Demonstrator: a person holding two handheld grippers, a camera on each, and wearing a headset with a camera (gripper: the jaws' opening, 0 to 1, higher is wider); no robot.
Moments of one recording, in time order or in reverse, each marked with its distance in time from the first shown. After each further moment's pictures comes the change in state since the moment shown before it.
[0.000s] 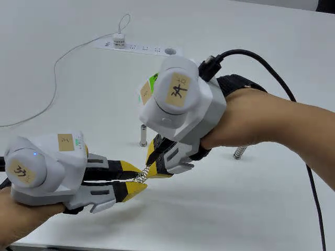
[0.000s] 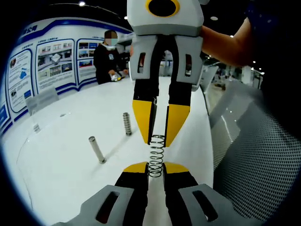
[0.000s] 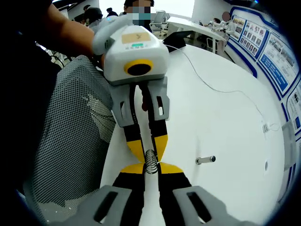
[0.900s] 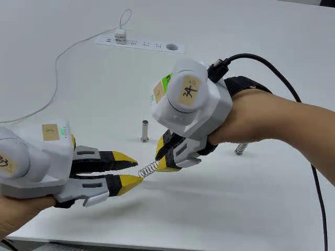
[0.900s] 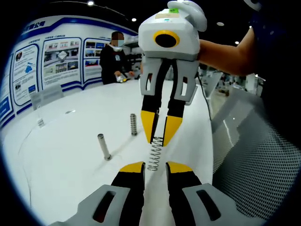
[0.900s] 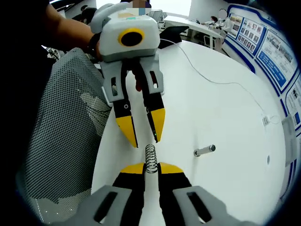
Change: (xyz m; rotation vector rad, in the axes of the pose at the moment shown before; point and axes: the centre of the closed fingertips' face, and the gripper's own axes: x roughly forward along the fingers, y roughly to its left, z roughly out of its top) left arm -0.011 0.006 0.001 -0.055 -0.028 0.023; right arm 0.008 -0.010 -0.023 0.025 0.005 -0.008
